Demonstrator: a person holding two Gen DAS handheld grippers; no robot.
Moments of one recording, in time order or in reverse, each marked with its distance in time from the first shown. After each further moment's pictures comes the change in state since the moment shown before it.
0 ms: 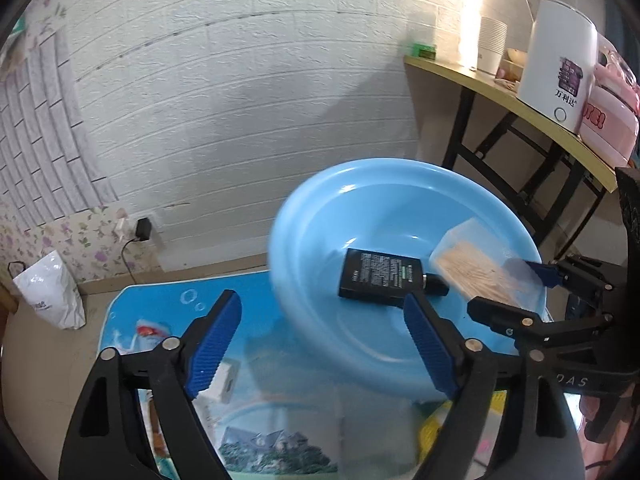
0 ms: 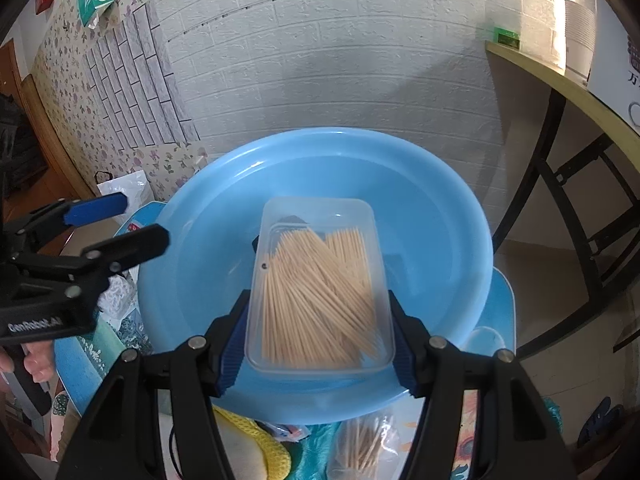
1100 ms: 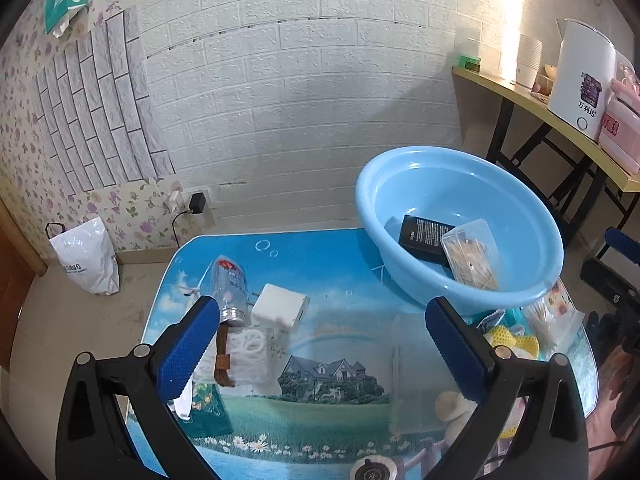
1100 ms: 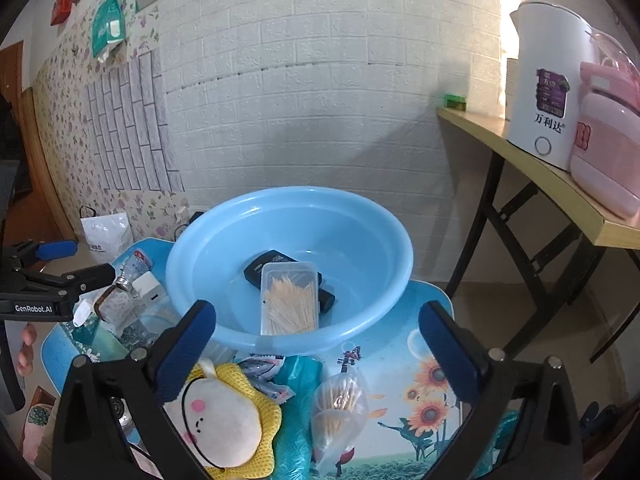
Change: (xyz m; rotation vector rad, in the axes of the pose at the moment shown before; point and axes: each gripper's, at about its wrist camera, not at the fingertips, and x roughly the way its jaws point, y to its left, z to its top) left arm -0.052 0.038 -0.054 -0.096 -0.014 0.131; right arm -0.082 0.009 -0.039 -0.012 -0.264 -0.121
